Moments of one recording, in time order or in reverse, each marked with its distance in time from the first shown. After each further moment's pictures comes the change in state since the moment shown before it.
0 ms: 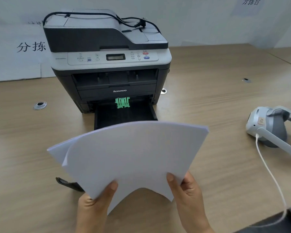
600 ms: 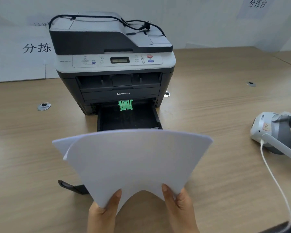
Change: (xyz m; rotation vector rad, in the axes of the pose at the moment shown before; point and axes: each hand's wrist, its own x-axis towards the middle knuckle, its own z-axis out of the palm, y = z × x) left_hand -0.004 -0.031 0.008 0.067 0.065 -0.034; right_hand -0.004 0.028 0.005 -0.322 0.067 0.003
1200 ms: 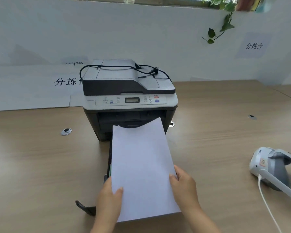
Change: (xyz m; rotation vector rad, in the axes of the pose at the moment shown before) left_hand 0.034 0.100 0.011 0.370 -0.066 -0.074; right_hand 0.085 -0.092 -0.001 -0.381 -0.075 0.039
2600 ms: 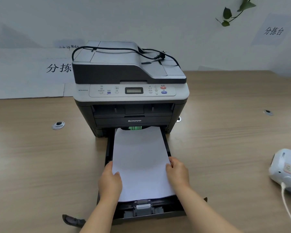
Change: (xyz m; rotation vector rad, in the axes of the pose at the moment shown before) left_hand 0.110 -0.027 0.043 0.053 0.078 -0.095; right_hand 0.097 0.028 0.055 -0.178 -0.060 0.101
